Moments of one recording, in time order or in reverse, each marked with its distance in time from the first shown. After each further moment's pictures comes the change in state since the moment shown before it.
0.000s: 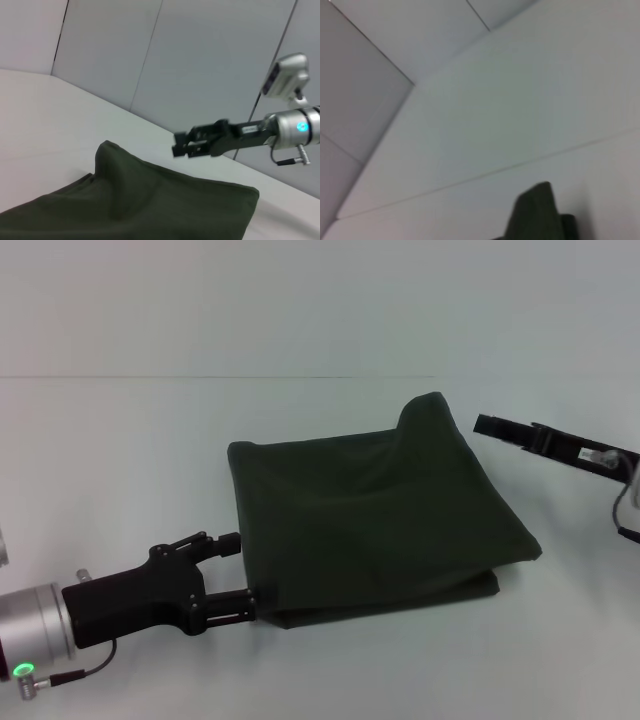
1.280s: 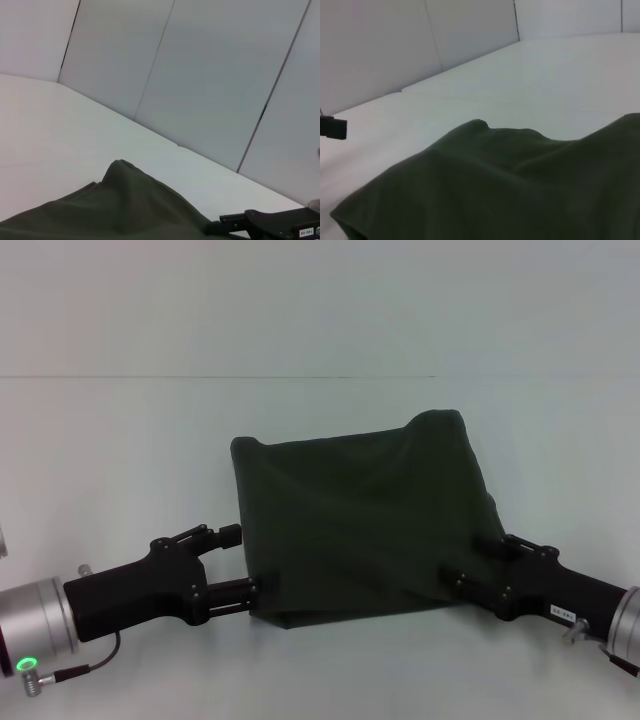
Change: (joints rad) left arm -0.002 -0.008 -0.010 0.001 -0.020 -0.001 -0.025; right arm -0.094 0.005 0.037 0.353 0.130 -0.157 -1.030
